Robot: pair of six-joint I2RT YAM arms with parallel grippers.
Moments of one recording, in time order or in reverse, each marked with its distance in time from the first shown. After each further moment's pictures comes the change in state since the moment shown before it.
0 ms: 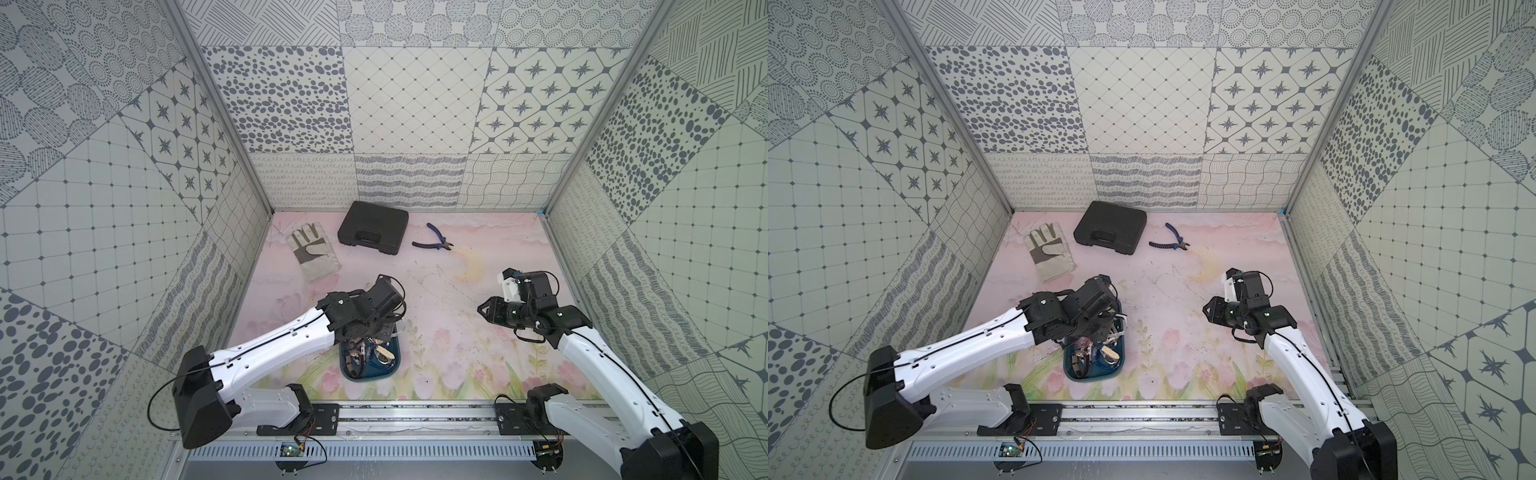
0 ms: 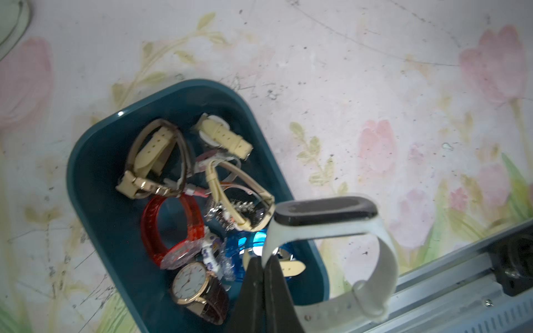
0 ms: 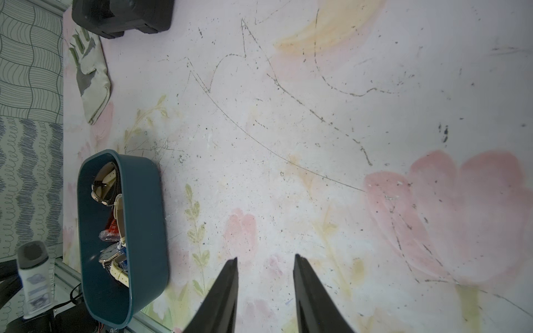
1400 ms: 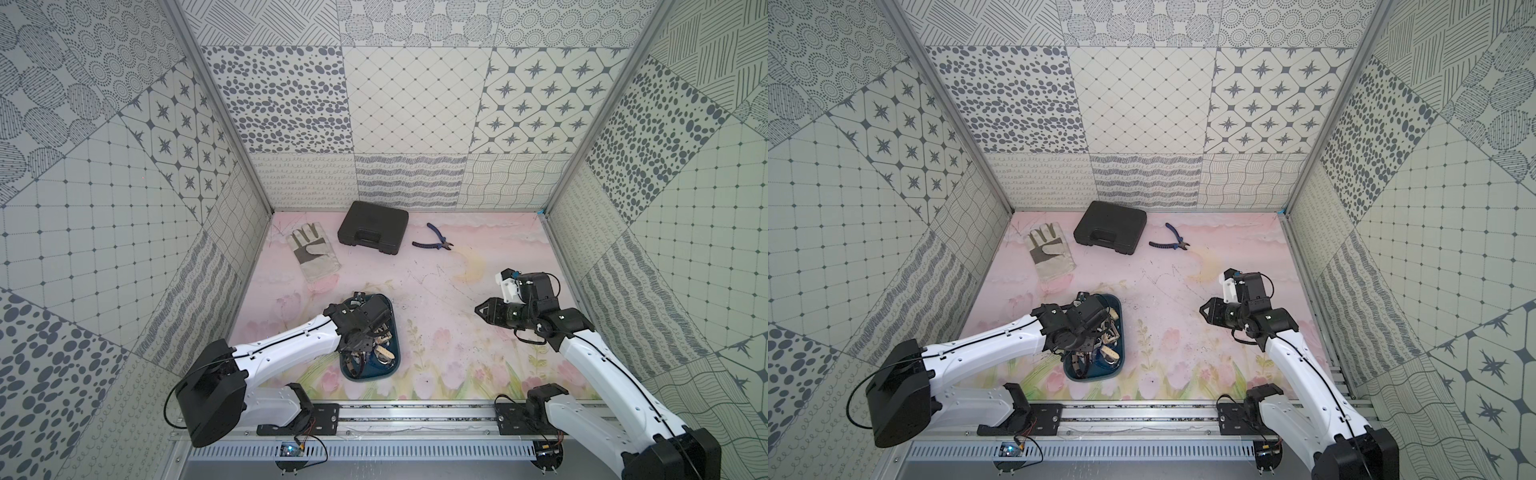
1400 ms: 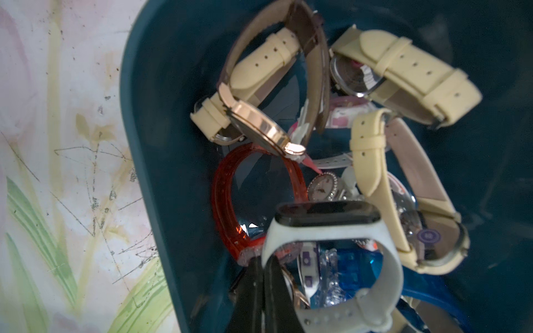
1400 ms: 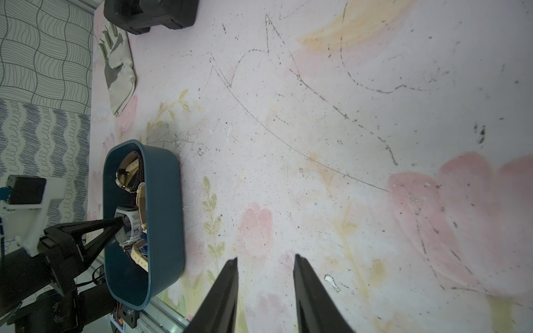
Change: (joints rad) left arm 0.085 0.069 -0.227 0.057 -0.108 -0.129; right arm 0.000 -0.027 -0.013 0.016 -0.065 -0.003
